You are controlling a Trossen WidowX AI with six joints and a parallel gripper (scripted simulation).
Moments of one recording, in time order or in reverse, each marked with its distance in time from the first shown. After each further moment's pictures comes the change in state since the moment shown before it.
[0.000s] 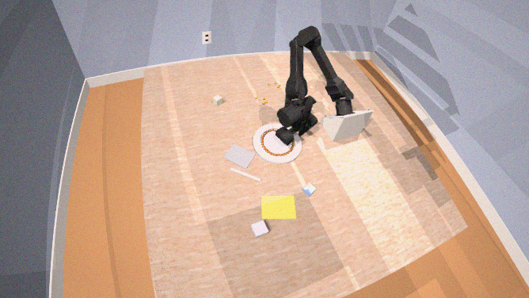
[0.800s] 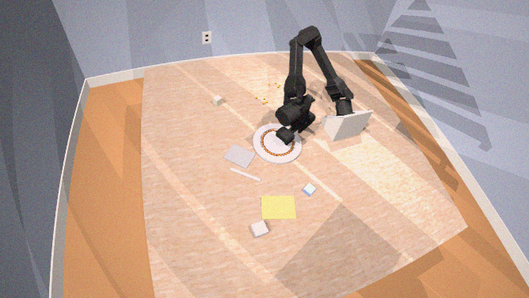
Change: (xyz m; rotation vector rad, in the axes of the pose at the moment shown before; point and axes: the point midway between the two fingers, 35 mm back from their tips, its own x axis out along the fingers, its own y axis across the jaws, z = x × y) arm -0.005 0.001 0.005 -0.105 0.001 -0.010
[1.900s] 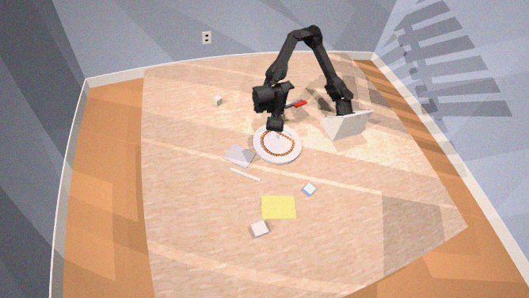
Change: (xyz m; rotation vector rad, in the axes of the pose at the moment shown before) arm -0.018 0.022 0.092 -0.647 -0.013 0.023
